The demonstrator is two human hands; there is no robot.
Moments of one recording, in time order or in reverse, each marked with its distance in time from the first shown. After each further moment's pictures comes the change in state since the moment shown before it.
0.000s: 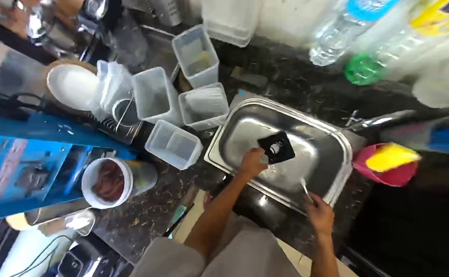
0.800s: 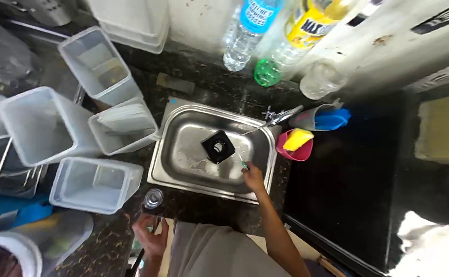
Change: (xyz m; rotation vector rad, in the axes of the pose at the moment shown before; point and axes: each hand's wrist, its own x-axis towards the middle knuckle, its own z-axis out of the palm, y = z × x) left_hand -0.194 -0.113 -0.039 0.183 0.822 0.215; right_hand 0.093 -0.064 -0.006 0.032 -0.211 0.170
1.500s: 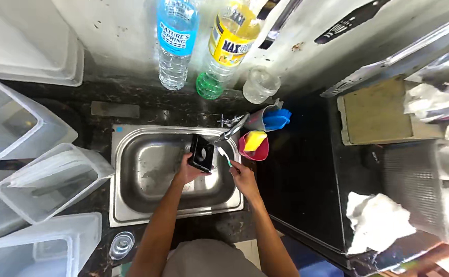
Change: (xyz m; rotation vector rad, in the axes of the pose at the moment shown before) left_hand 0.163 0.139 0.312 -1.420 -1.372 -0.970; right_hand -0.021 -0.012 -0.080 0.079 0.231 -0.012
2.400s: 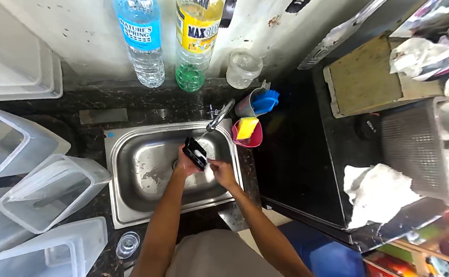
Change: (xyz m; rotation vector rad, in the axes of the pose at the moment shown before) left_hand 0.011 0.006 0.018 0.060 0.319 -0.185; right_hand 0.011 0.028 0.070 -0.058 -0.130 -0.018
